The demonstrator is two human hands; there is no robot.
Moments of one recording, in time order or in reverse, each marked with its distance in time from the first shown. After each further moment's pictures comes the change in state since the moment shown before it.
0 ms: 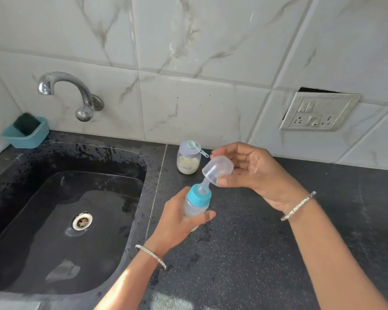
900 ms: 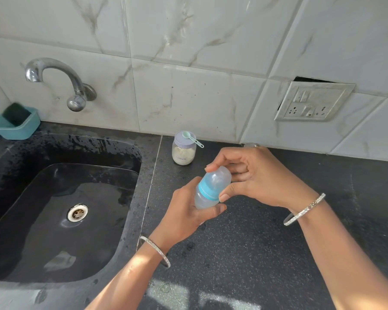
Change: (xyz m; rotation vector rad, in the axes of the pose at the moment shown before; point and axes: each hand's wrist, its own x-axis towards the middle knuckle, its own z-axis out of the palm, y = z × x) left_hand -0.010 0.033 0.018 -0.001 -0.073 0.055; right_hand -0.027 -0.017 0.007 -0.395 -0.095 0.025
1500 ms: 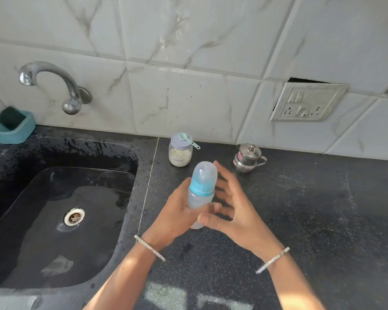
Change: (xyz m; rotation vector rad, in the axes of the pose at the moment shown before) left_hand 0.001 0.000 -0.002 -0.202 -0.072 -0.142; right_hand -0.036 0.058 0.073 0.264 0.182 -0.014
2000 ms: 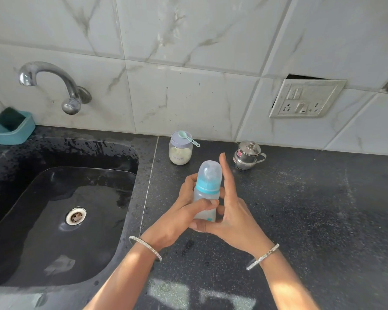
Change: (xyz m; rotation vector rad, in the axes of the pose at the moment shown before) left_hand -0.011 0.008 0.001 -0.144 -0.150 -0.121; right_hand 0.001 0.006 0.018 -0.145 0.051 -0.060
